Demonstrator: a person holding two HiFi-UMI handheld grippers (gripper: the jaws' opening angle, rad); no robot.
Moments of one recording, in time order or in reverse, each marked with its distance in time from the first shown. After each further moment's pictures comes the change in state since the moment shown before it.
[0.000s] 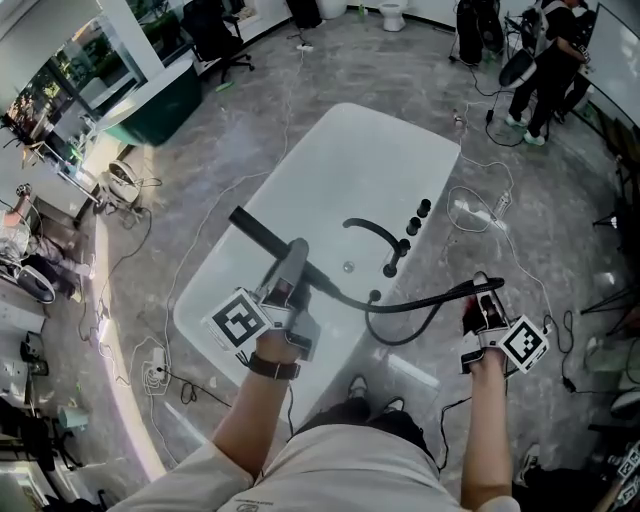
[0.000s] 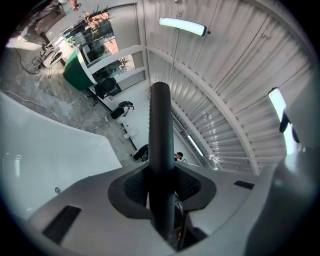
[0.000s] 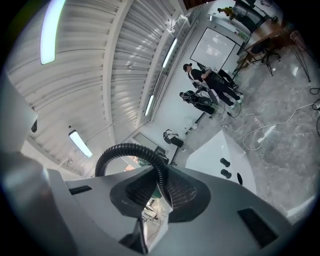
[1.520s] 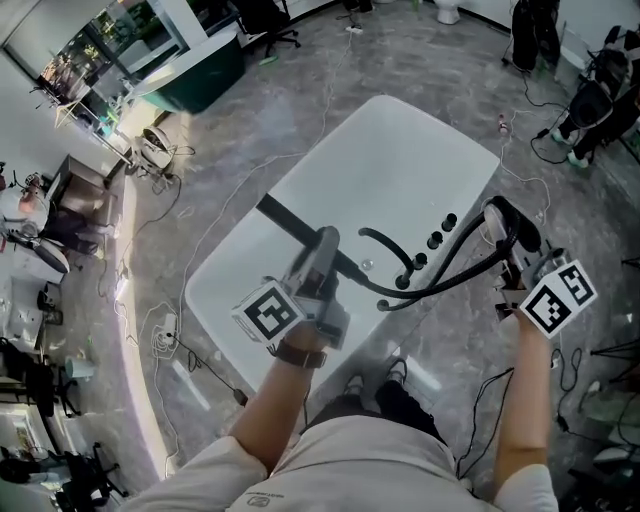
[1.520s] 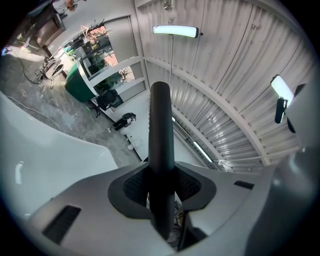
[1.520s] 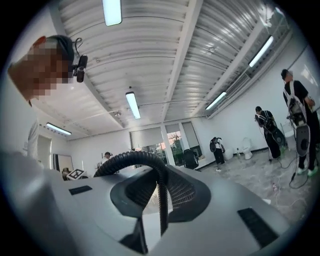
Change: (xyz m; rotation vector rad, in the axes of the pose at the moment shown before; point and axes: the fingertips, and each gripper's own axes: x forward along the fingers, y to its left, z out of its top) left arm 0.079 -0.003 0.002 0.107 -0.119 0.071; right arm 0.151 0.140 0.103 -0.701 0.161 0.482
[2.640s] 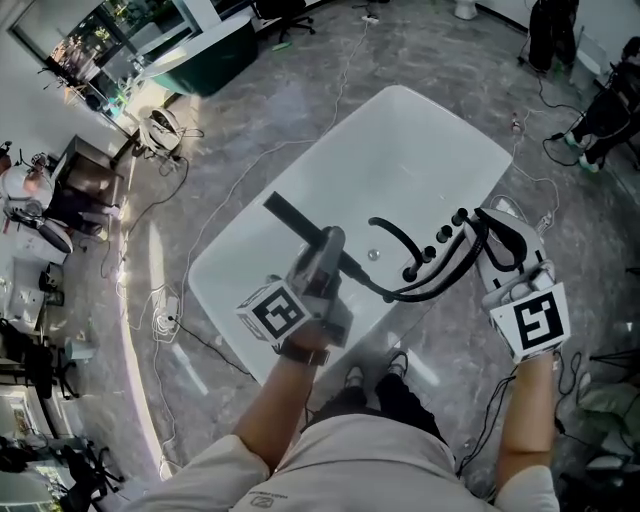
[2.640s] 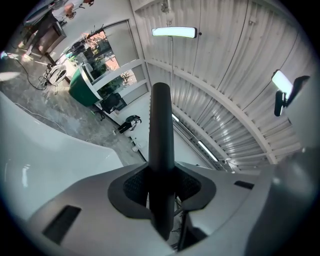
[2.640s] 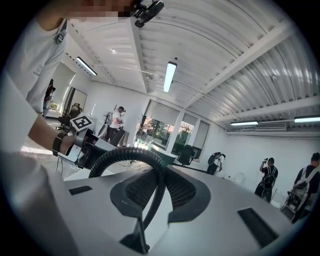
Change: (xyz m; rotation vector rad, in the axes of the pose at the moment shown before) left arm -0.023 0.026 -0.006 0.033 -0.016 0.066; right arm 0.027 0.068 -0.035 -0.629 0.217 0.041
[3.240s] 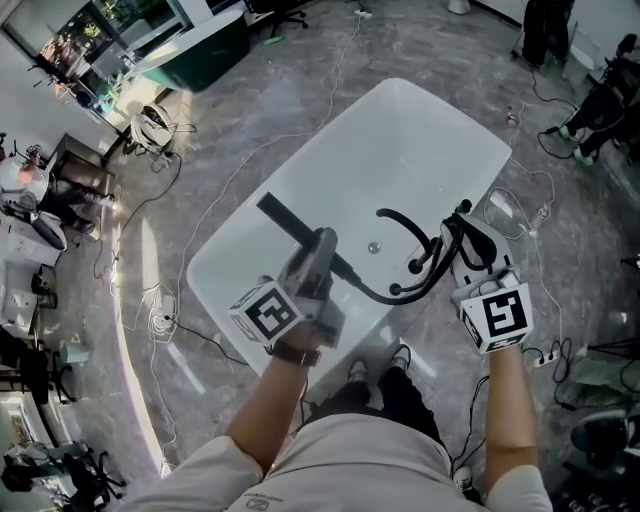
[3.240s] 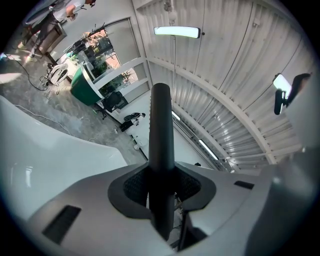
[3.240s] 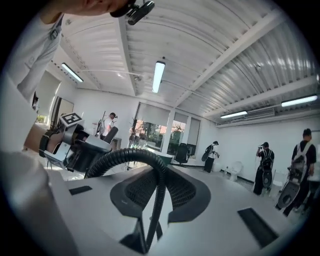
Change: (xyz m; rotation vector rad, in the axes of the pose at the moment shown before) left arm -0.037 0.035 0.018 -0.009 0.028 0.006; right arm 0.041 0.060 -0.036 0.180 0.018 -0.088
